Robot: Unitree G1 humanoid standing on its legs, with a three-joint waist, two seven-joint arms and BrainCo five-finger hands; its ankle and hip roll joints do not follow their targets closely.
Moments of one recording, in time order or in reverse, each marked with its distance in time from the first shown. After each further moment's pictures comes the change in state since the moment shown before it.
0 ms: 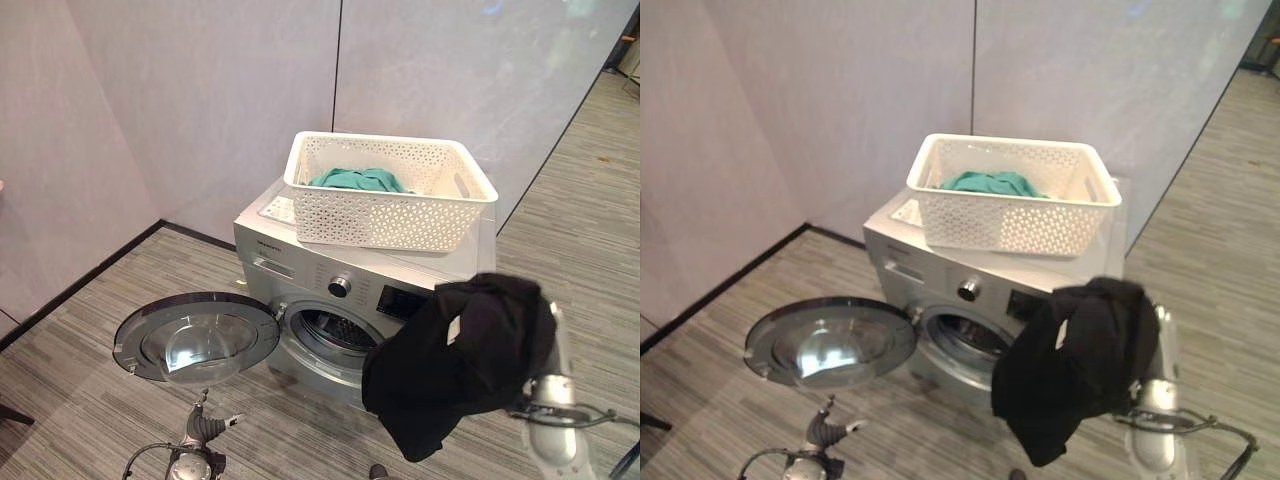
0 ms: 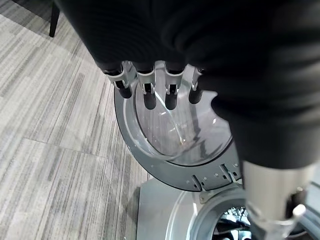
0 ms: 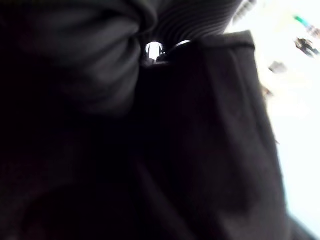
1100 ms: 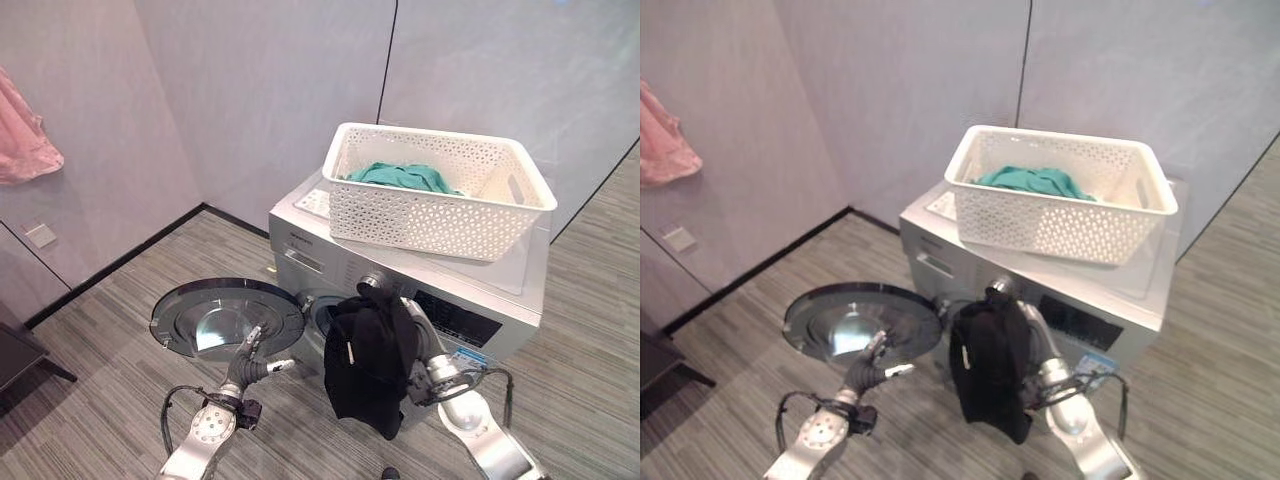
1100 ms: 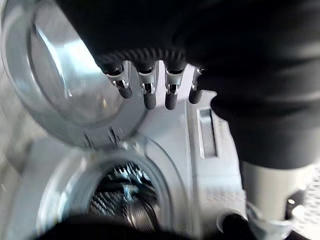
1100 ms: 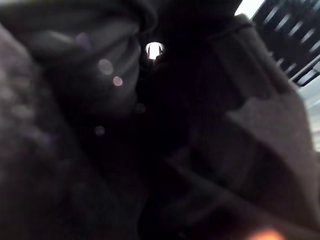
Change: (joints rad) left arm -0.033 0.105 -0.246 -0.561 -0.344 0.012 -0.178; right arm -0.346 -0.006 0.409 0.205 0.151 0.004 0.152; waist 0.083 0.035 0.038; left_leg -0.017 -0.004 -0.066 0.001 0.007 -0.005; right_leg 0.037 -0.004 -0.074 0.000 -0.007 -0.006
